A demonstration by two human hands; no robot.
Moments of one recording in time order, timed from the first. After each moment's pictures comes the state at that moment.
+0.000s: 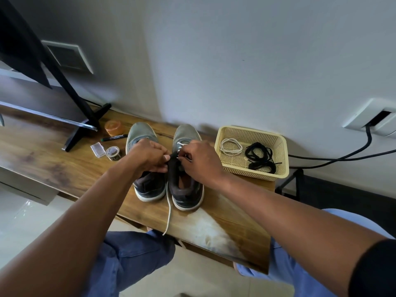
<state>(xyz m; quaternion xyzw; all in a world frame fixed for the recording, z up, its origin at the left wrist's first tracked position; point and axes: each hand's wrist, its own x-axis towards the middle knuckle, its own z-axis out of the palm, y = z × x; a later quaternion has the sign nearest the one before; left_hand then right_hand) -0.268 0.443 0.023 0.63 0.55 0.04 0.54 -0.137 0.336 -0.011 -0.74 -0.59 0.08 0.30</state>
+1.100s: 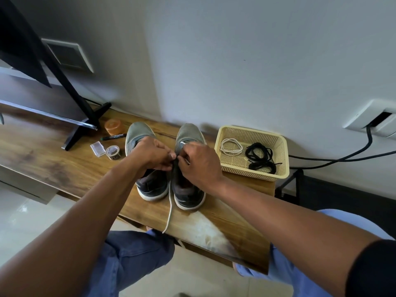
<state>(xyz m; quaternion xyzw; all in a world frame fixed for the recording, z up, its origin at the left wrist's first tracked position) -0.264 0.450 0.008 0.63 0.53 0.07 0.56 -0.144 0.335 -0.026 -0.76 -0.57 0.01 0.31</state>
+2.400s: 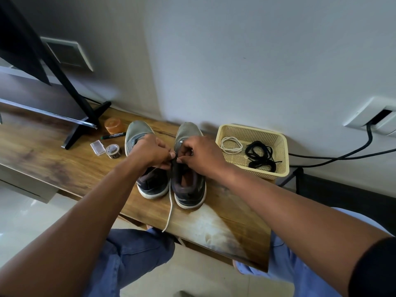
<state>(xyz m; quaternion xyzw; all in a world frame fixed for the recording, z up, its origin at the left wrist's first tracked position) -0.263 0.452 0.009 0.67 0.54 0.07 0.50 -0.120 0.346 -0.013 -0.74 -0.59 0.14 0.28</state>
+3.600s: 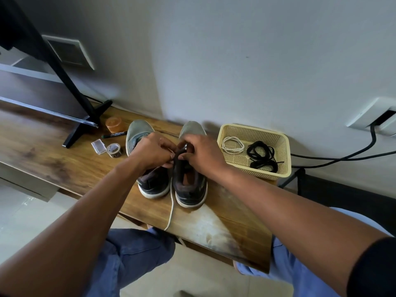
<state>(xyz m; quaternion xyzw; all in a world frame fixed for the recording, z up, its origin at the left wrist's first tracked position) -0.271 0.452 0.009 0.75 0.47 0.06 0.45 -0.123 0.350 -0.019 -0.74 -0.57 0.13 0.33</state>
